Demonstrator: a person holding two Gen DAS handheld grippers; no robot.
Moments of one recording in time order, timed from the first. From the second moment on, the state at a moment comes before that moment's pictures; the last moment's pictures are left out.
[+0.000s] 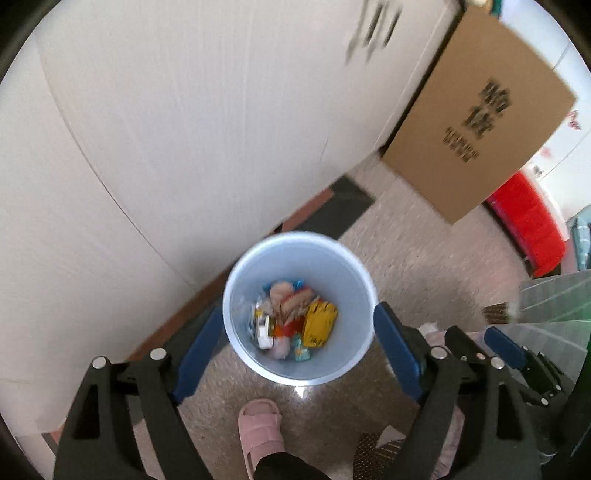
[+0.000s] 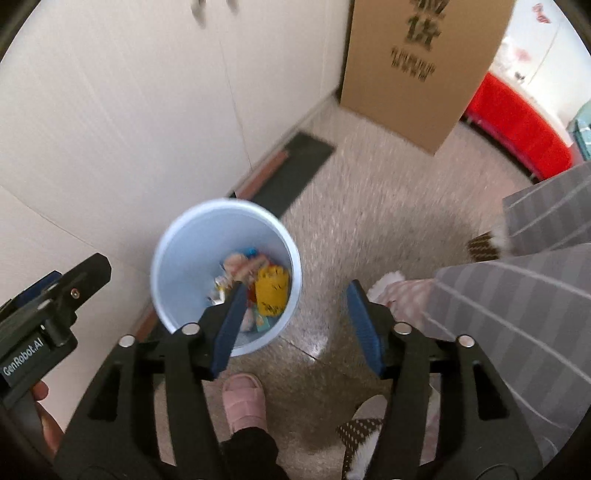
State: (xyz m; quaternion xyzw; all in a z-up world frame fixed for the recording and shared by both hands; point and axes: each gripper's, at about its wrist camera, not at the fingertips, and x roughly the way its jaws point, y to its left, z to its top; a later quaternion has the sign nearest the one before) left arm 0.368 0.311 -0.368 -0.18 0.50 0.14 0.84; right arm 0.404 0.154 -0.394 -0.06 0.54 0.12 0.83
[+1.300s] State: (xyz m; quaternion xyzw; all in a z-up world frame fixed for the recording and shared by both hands) left arm 0.016 0.037 0.025 -0.01 0.13 -0.02 0.99; right arm -0.015 -0.146 0.008 0.02 0.11 0.00 0.99
